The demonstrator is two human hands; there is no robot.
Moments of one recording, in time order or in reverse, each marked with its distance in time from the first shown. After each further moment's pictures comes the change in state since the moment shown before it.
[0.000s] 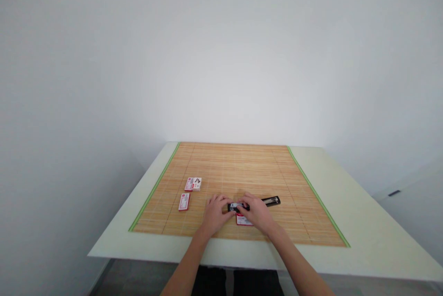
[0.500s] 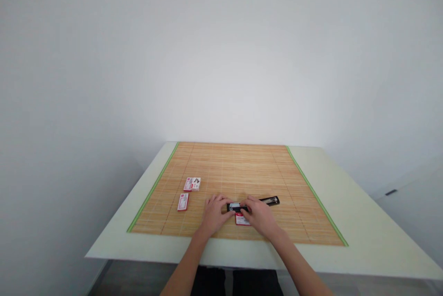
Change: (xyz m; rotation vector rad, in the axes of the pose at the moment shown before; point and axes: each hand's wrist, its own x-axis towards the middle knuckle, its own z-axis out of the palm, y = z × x) left_hand 0.000 0.000 0.000 0.024 -0.024 -0.019; right_hand -0.017 -0.004 -0.007 -0.151 -0.013 0.085
